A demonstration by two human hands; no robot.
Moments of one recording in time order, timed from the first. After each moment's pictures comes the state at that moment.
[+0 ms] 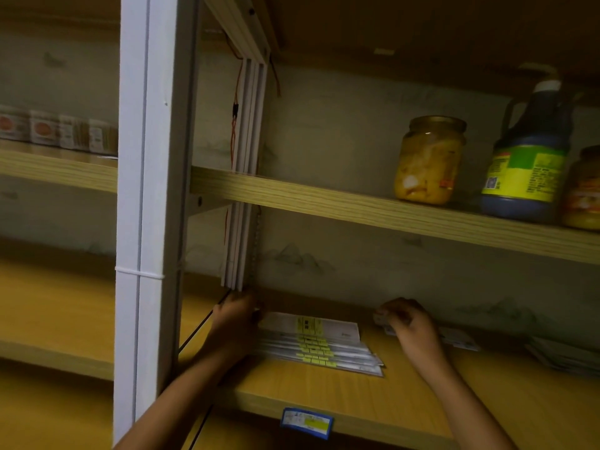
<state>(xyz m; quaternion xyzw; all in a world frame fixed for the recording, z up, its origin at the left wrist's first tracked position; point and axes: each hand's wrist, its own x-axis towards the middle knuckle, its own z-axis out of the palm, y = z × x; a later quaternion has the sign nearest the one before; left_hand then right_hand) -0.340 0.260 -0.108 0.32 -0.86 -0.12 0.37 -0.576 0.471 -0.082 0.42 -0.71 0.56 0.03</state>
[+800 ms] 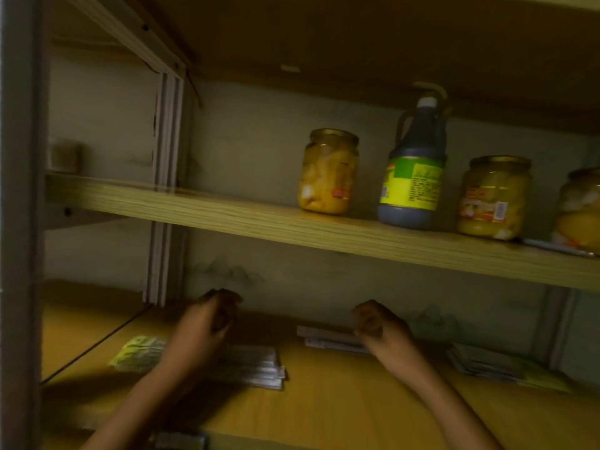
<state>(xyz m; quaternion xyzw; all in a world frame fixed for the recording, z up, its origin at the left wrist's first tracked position) -0.410 0.346 -0.069 0.21 -0.85 -0.19 0.45 -0.672 0.565 -0.052 0.51 -0.76 0.41 0.08</state>
